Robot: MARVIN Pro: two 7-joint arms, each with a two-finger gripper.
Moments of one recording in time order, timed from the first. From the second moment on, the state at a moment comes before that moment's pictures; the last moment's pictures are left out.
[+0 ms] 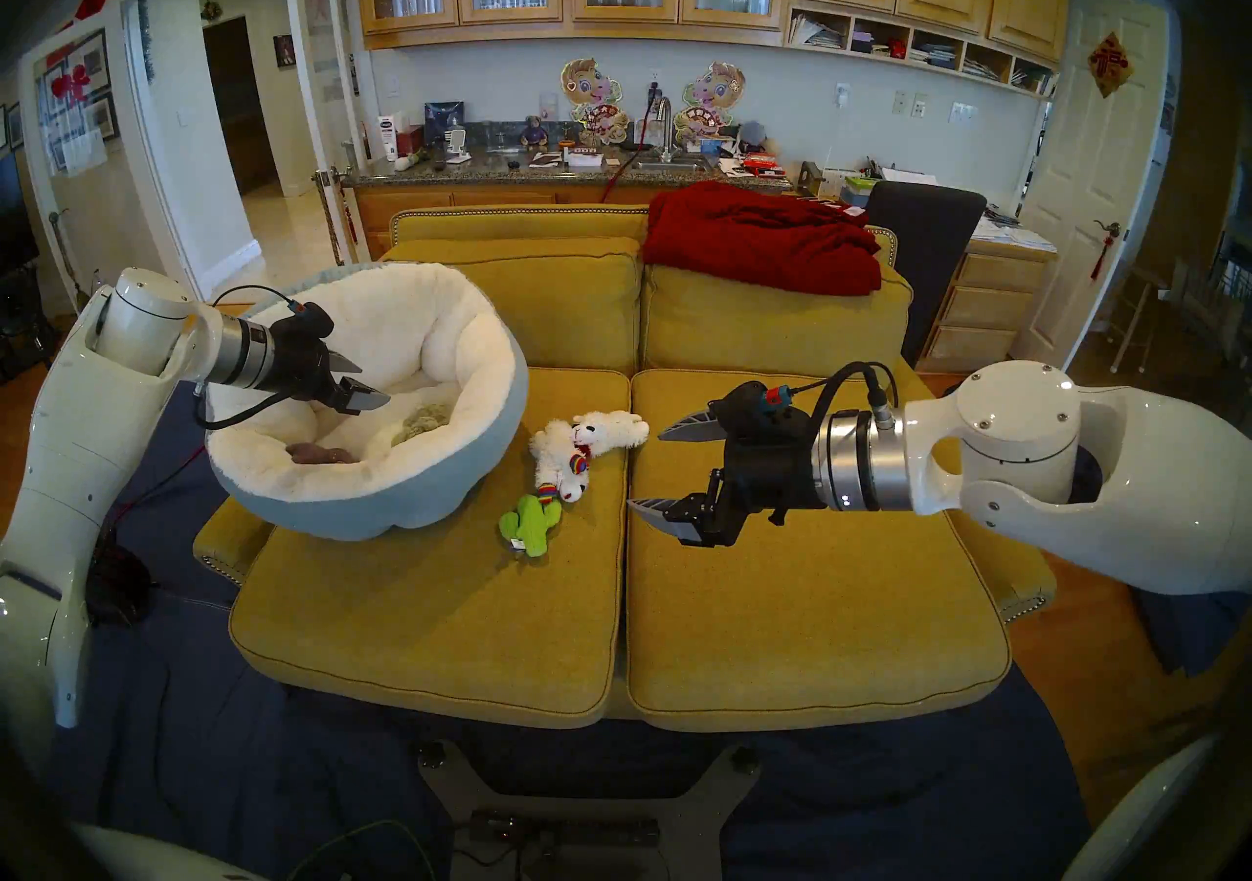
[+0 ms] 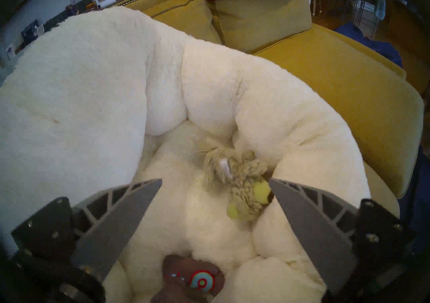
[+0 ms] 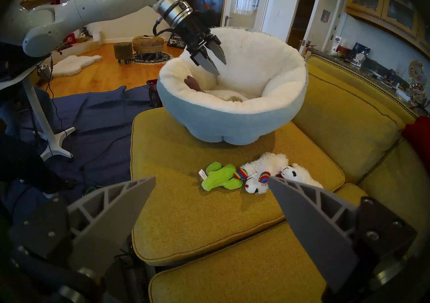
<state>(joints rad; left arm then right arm) 0.99 -0.79 -1.43 -1.37 -0.01 0.68 -1.11 0.43 -0.10 -0.76 -2.17 1.11 0.10 0.40</state>
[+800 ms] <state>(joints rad) 1.07 -0.79 -1.44 -1.69 -0.14 0.73 -1.11 0.43 -0.10 -0.77 -2.17 1.11 0.10 0.40</state>
